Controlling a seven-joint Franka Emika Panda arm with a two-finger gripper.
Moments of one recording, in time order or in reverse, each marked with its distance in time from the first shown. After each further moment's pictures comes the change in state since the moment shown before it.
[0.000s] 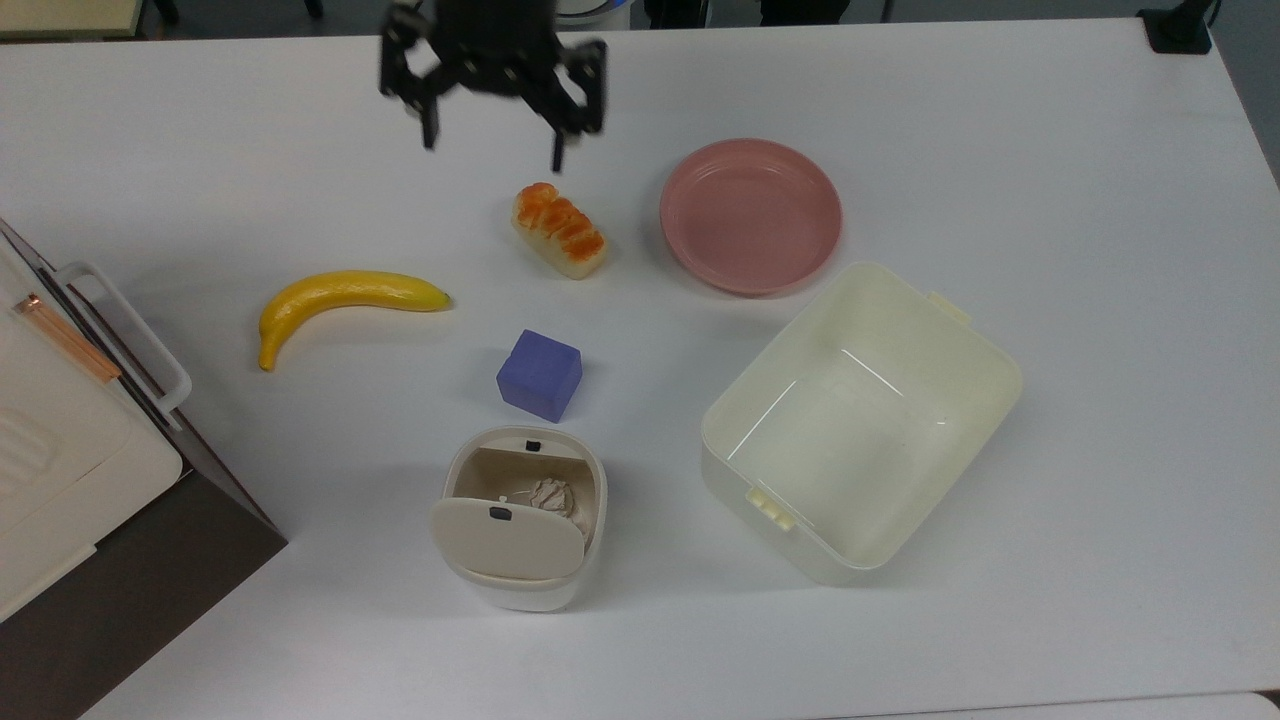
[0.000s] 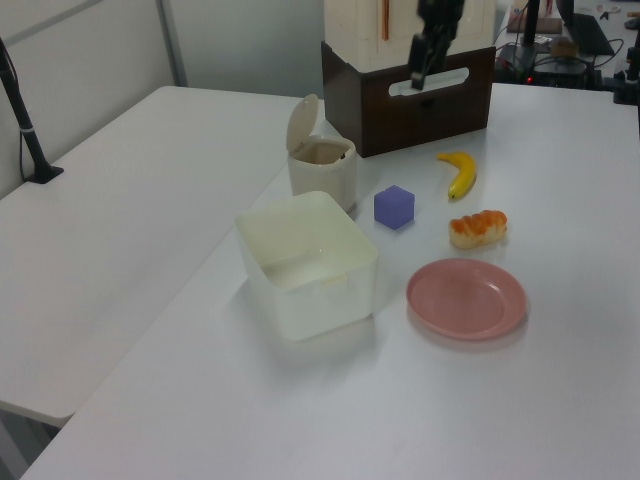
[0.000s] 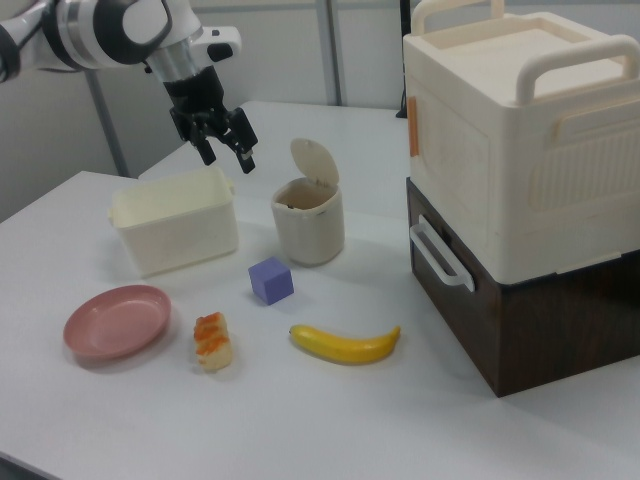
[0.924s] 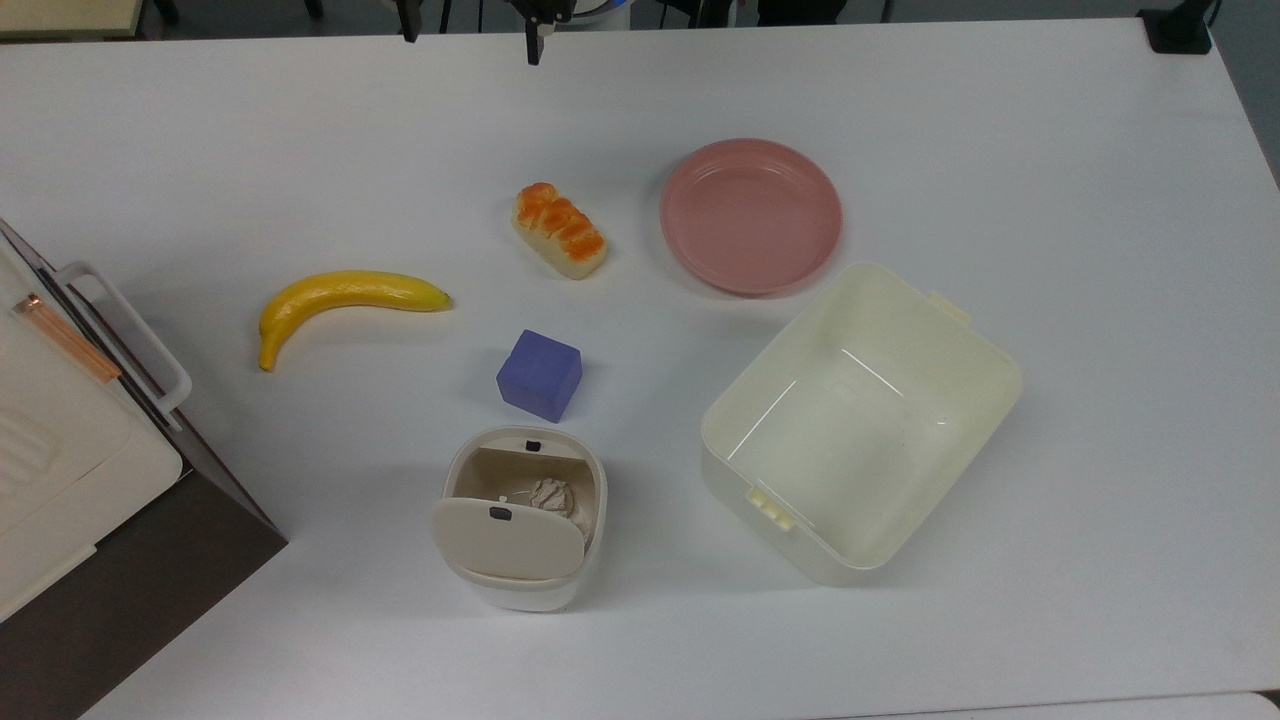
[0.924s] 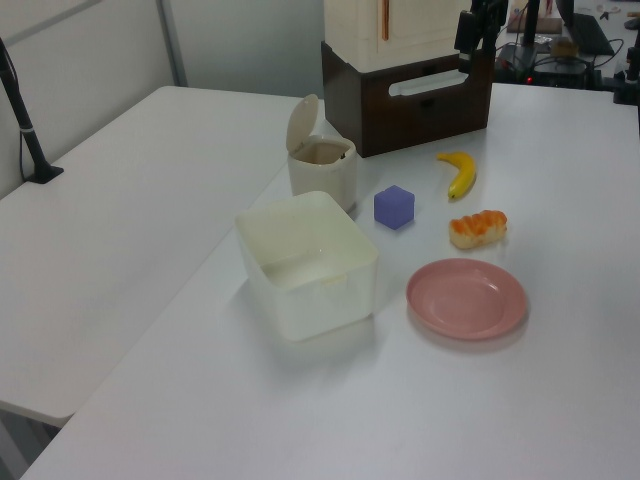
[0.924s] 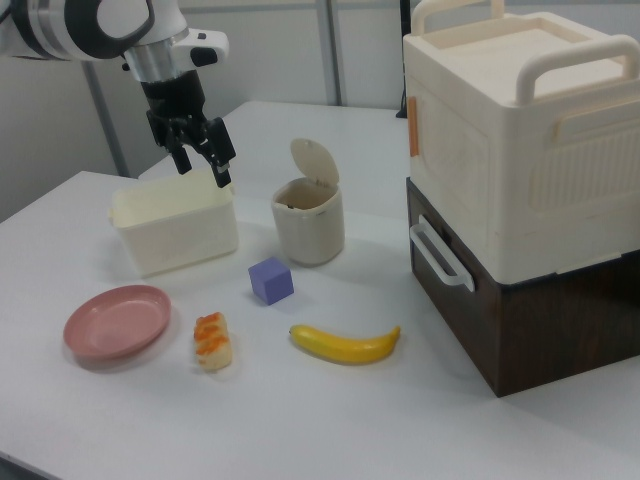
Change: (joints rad) arm 0.001 -0.144 -0.039 -0.112 0.067 -0.113 -0.009
